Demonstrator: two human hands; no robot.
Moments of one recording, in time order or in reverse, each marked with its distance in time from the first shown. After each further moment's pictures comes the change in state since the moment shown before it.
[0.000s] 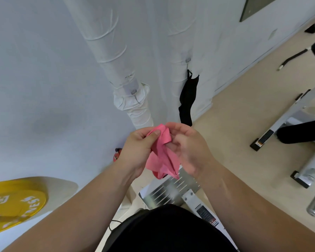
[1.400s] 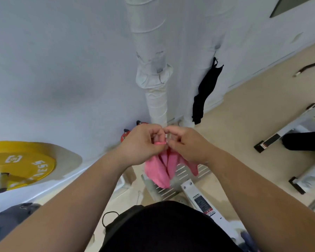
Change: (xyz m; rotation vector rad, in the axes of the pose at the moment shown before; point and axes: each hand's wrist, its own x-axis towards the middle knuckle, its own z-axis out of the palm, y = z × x) left_hand -0.040 -0.029 -0.088 0.600 -0.172 0.239; right_hand -0.004 0.048 0.019 -1.264 -0.480 -0.388
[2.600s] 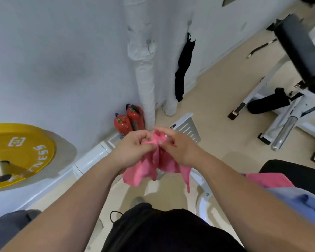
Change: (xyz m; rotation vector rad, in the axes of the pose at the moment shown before) left_hand -0.215 -0.074 0.009 -0.168 -0.110 -0.053; right_hand -0.158 -0.091 0.186 -0.016 0.208 0.278
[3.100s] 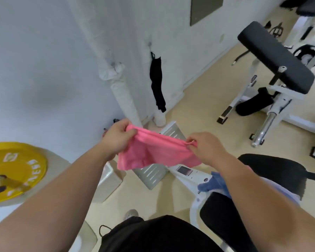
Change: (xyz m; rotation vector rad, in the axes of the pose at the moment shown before) left_hand 0.010 0.086 0.143 0.234 0.252 -0.049; right_hand -0.150 0.150 -0.161 -0.393 0.197 0.157
